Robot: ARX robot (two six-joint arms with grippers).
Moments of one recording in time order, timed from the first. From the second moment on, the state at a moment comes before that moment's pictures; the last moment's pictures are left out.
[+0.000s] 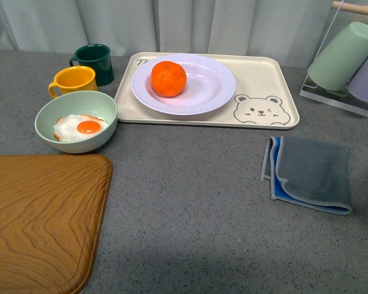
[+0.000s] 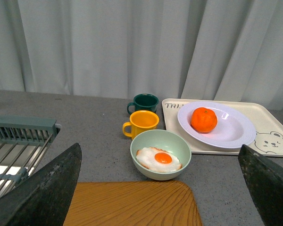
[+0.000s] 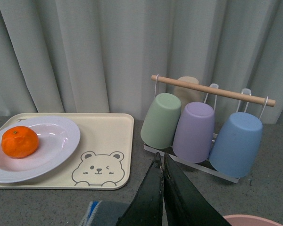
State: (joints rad) left arm 0.00 0.00 0.02 0.00 0.00 0.00; right arm 0.07 1.25 0.15 1.09 0.07 0.00
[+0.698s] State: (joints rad) left arm 0.00 0.00 0.02 0.00 0.00 0.00; right arm 0.00 0.73 0.01 0.70 0.00 0.00
